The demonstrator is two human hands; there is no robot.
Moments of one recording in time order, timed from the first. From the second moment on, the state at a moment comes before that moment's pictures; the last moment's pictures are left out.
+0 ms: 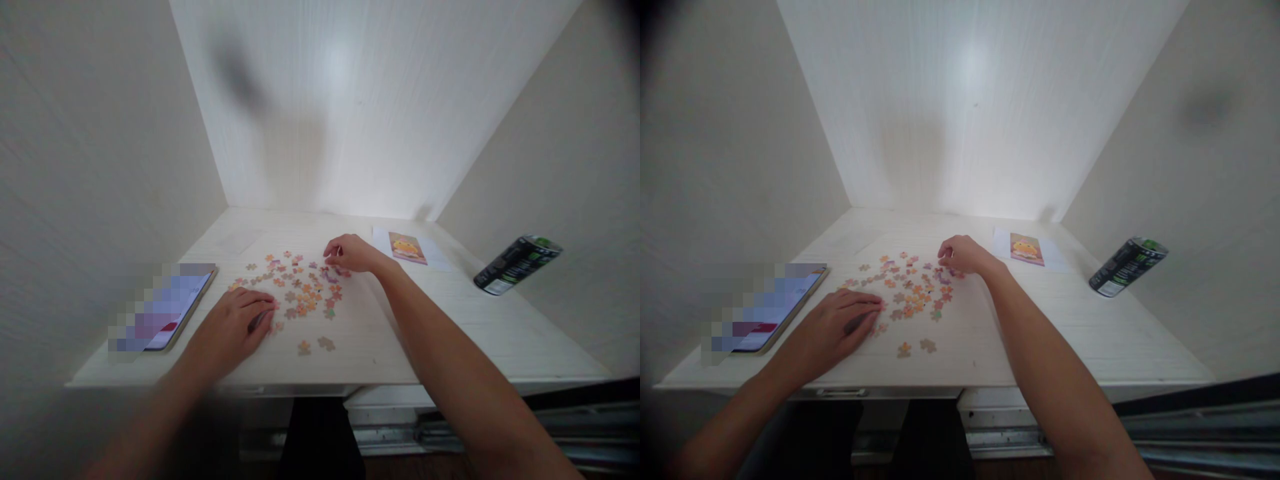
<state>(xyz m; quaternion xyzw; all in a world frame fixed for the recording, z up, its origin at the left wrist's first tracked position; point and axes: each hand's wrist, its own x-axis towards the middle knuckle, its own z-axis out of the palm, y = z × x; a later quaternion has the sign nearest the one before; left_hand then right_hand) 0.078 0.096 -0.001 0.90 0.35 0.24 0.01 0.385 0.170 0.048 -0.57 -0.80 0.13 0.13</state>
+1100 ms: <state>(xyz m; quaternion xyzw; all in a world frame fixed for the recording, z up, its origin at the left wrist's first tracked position) 0.080 0.099 0.007 0.88 0.37 0.26 0.12 0.334 0.147 0.042 -0.49 -0.84 0.18 0.16</state>
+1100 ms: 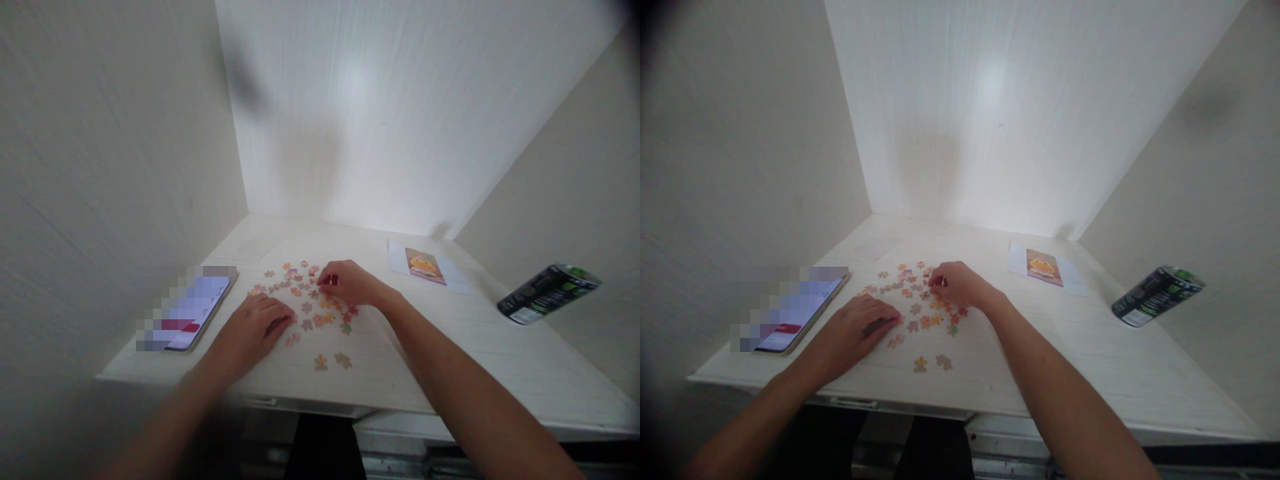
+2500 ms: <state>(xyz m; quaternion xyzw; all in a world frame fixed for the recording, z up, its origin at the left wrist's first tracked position) 0.077 0.096 0.007 0.86 0.40 0.30 0.08 0.294 0.131 0.037 -0.43 -0.67 0.54 0.27</state>
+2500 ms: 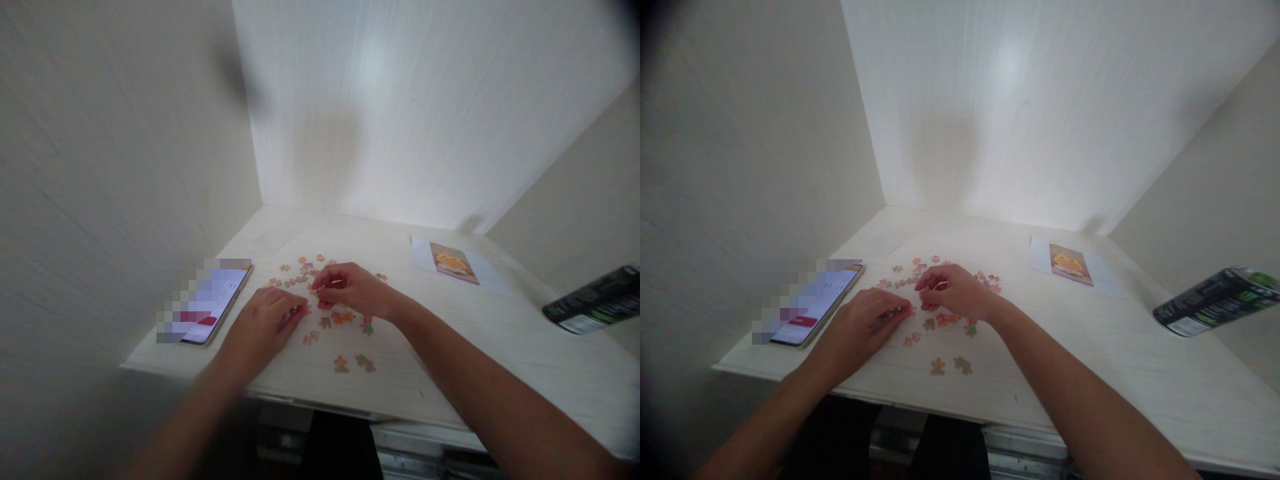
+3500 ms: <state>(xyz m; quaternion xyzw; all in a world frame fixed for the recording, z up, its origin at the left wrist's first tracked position) 0.078 0.090 0.012 0.85 0.38 0.36 0.00 0.292 0.132 0.021 -0.40 -0.64 0.59 0.28</state>
